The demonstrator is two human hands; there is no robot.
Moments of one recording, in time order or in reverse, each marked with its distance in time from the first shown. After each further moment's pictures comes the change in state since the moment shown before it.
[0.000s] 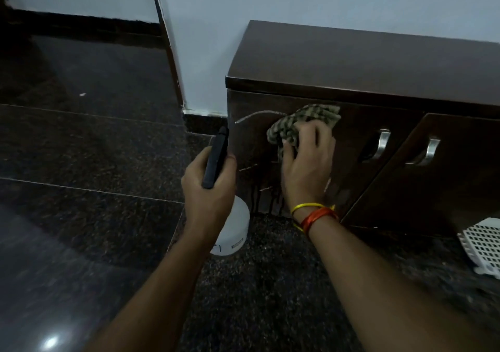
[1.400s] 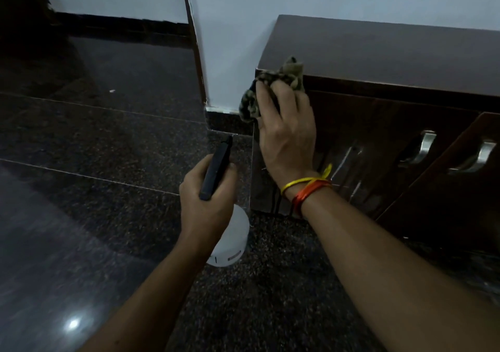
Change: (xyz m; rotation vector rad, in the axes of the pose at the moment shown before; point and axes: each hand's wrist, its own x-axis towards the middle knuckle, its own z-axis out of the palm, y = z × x) left_hand -0.002 -0.015 -0.037 0.116 0.049 0.011; right_hand 0.029 -0.055 0.048 -0.127 0.080 -0.458
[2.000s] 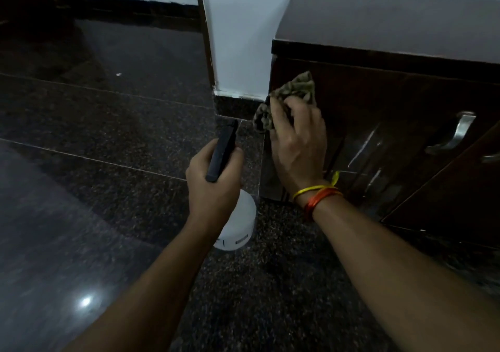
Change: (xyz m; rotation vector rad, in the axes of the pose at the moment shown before) left_hand 0.006 -0.019 -0.001 -0.024 0.033 -0.008; right_hand -0.052 0.007 0.023 0.010 -0.028 -0.005
